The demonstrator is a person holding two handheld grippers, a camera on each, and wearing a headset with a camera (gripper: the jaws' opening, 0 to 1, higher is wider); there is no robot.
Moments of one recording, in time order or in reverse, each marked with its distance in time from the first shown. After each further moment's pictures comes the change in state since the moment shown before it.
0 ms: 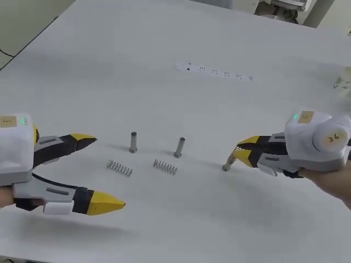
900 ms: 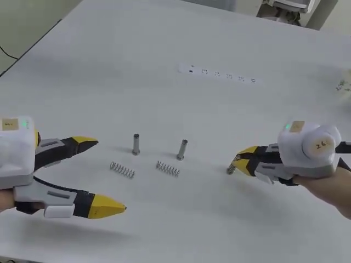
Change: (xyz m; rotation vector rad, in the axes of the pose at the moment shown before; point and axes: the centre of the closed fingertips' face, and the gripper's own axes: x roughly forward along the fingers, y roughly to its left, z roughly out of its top) left arm -0.003 -0.002 -0.001 -0.001 0.002 0.000; right arm 0.015 0.003 -0.020 0.039 0.043 0.017
